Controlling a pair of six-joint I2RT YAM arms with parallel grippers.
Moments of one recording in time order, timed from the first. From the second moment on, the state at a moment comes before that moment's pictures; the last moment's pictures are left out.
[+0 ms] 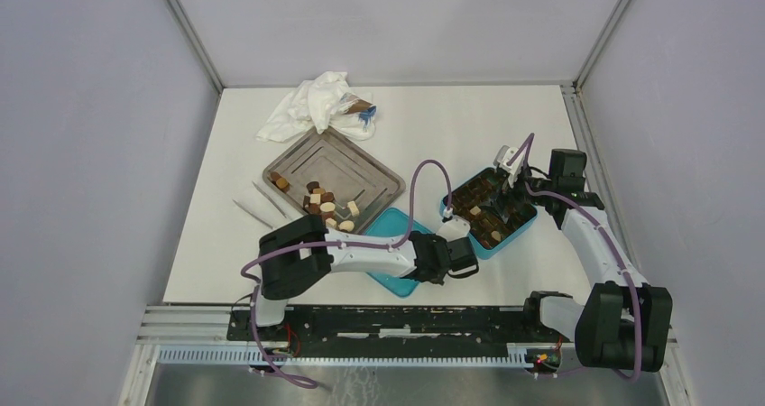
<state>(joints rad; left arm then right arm) -1.34 1.94 1.28 -0.55 -0.41 -0.71 -0.08 1.14 0.71 -0.35 -0.88 -0.83</state>
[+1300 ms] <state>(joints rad) -1.25 1.44 1.15 -0.52 -0.05 -0.29 0.15 1.09 0.64 -0.91 -1.16 -1.98</state>
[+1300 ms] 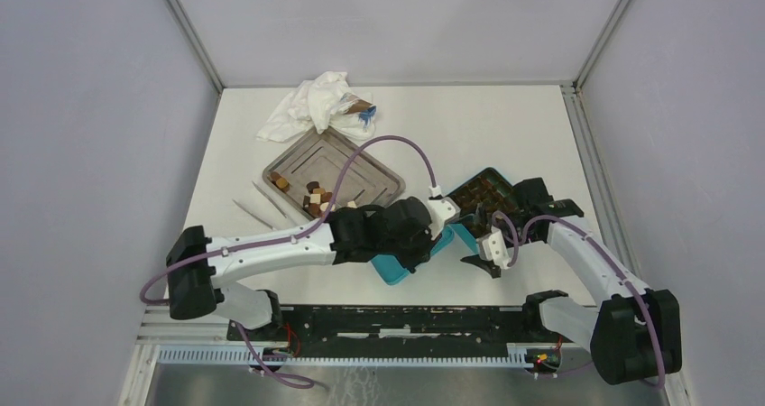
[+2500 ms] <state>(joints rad) -1.11 1.33 1.11 -0.51 0.39 -0.13 0.29 1.06 0.66 -0.71 -1.12 -1.74</state>
